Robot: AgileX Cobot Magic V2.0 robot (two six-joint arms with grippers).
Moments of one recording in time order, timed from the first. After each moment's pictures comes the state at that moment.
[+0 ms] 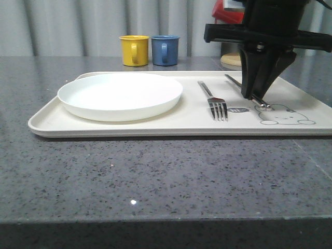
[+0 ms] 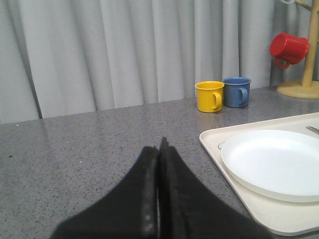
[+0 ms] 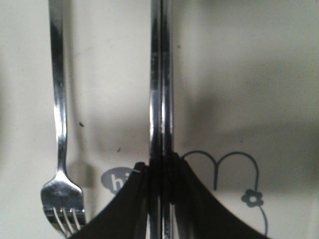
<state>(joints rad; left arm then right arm) -0.15 0.07 -0.34 -0.04 0.33 0.13 0.36 1.79 -1.50 0.06 1.10 0.40</state>
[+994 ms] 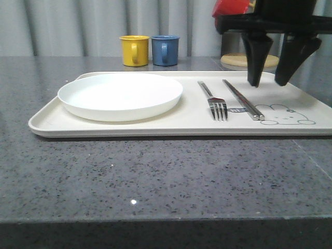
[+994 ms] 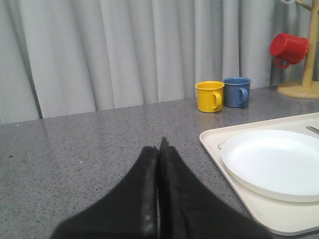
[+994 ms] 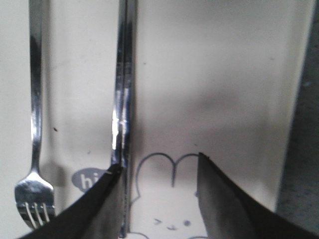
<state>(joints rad) -0.15 0.07 -0.34 -0.04 0.33 0.13 0.32 1.73 -1.50 -0.02 1.12 0.35</state>
